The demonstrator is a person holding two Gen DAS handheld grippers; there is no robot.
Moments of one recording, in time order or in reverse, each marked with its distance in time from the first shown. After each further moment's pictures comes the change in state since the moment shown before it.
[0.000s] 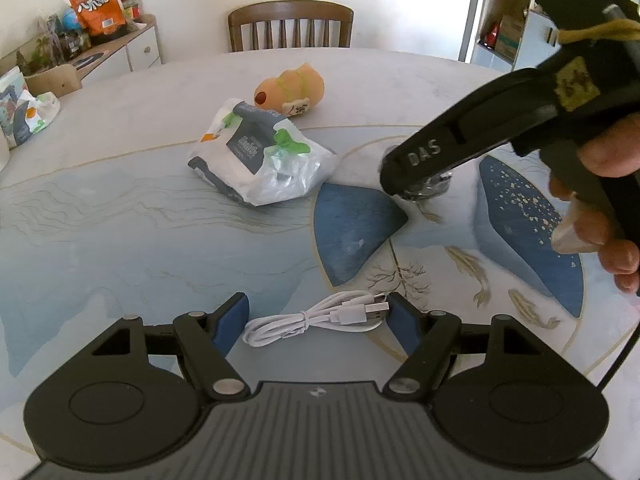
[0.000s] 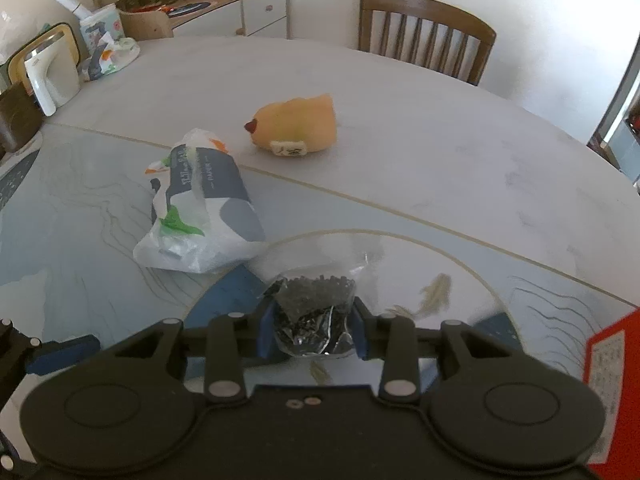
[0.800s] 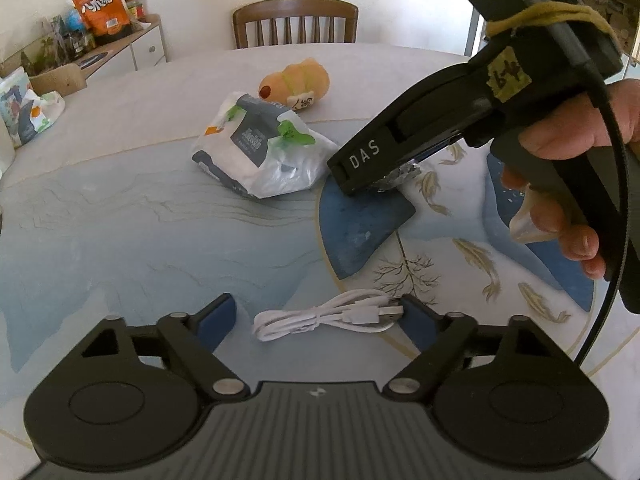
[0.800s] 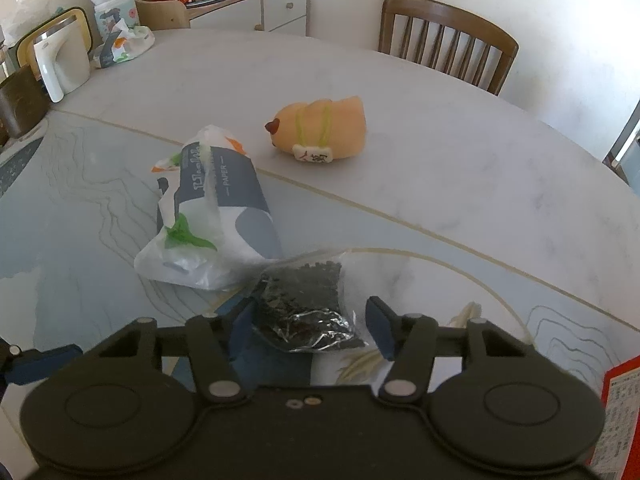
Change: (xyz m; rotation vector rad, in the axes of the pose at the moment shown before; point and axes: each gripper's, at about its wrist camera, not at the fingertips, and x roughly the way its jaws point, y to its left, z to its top) left arm 0.004 -0.003 -0.005 0.004 0.005 0.029; right arm 0.024 0.017 0.011 -0.061 0.001 0.025
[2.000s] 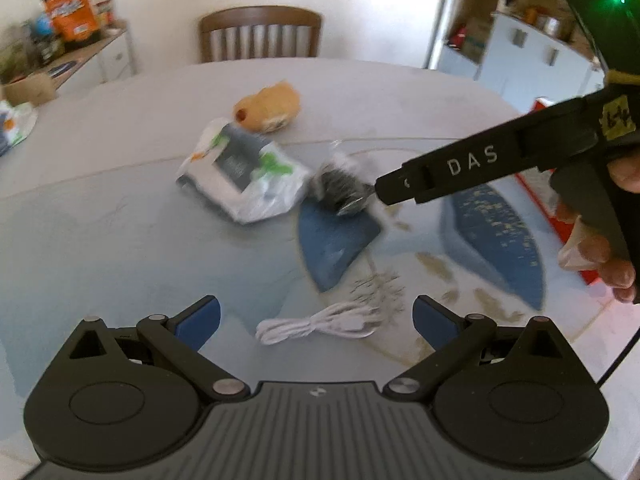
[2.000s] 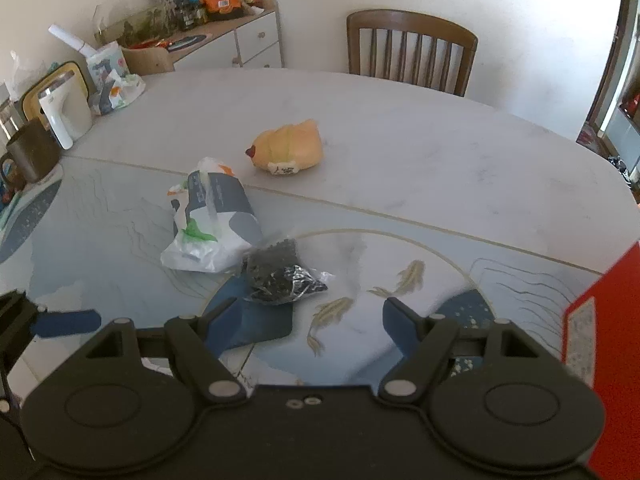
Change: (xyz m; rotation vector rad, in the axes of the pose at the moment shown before) left arm -0.021 0.015 0.011 0.013 -0.005 -0.113; right arm -0.059 -0.022 -0.022 0.115 -0.049 0.015
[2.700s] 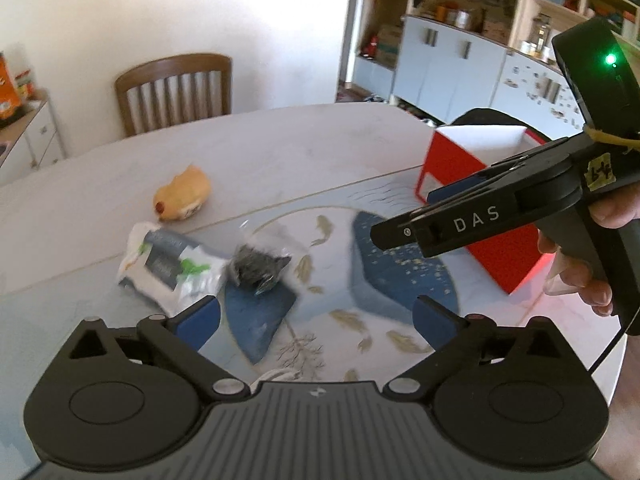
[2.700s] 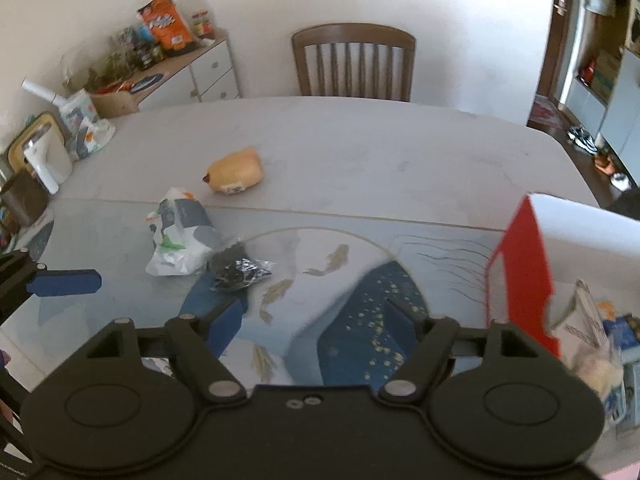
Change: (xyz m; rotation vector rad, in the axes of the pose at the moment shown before) left arm -0.039 -0.029 0.047 0.190 -0.072 -0.193; right arm -0.068 -0.034 -0.017 0.134 -0.048 -0.056
